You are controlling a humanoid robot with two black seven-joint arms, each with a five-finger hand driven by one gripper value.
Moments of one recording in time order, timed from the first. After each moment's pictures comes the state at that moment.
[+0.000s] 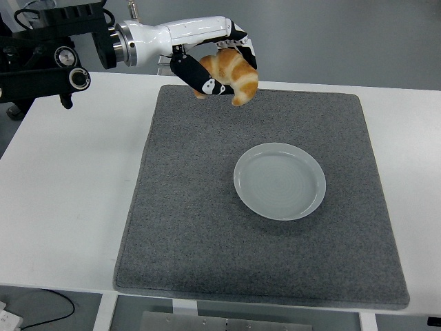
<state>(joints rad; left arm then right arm) -1.67 0.63 0.31 -1.37 0.75 0.12 -0.35 0.04 0.00 -0.06 0.13 0.07 -0.10 0.08</state>
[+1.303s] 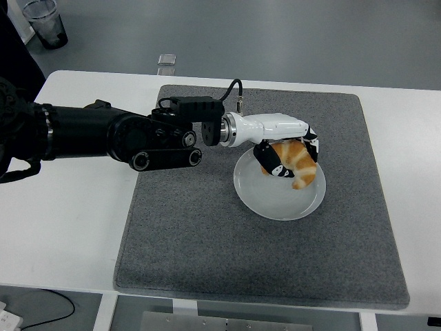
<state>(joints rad) -1.44 0.11 0.41 -1.01 0.84 0.18 -0.36 0.04 0.00 -0.06 0.13 0.07 -0.10 0.08</state>
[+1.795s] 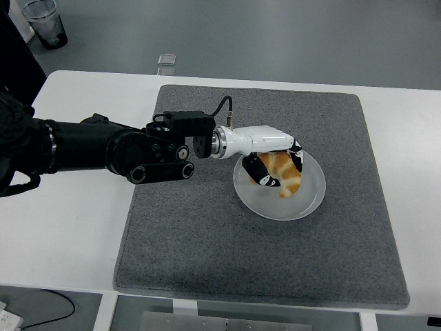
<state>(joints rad) -1.37 0.09 0.41 -0.97 0.88 0.19 -0.36 0.04 0.00 -0.06 0.13 0.07 -0.10 0.08</state>
